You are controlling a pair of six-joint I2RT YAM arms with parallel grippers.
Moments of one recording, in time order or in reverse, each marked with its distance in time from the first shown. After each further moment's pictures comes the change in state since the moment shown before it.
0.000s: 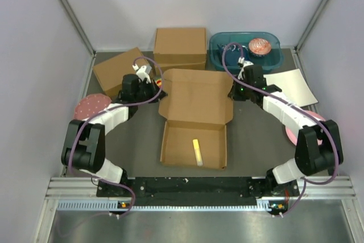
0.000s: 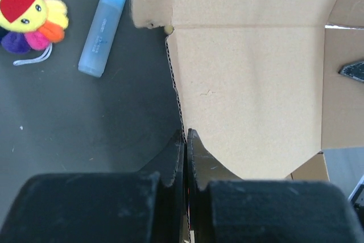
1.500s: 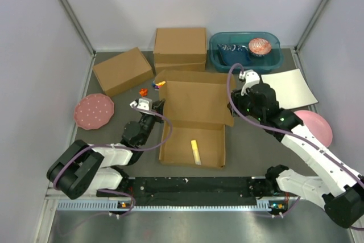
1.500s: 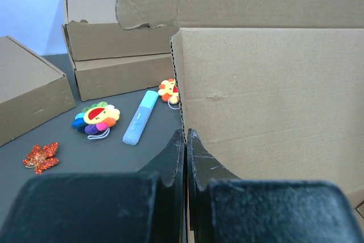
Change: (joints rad) left arm -0.375 -0.272 -0.673 1.105 -0.658 0.314; right arm 0.243 -0.550 -0.177 -0.086 0.247 -0.151
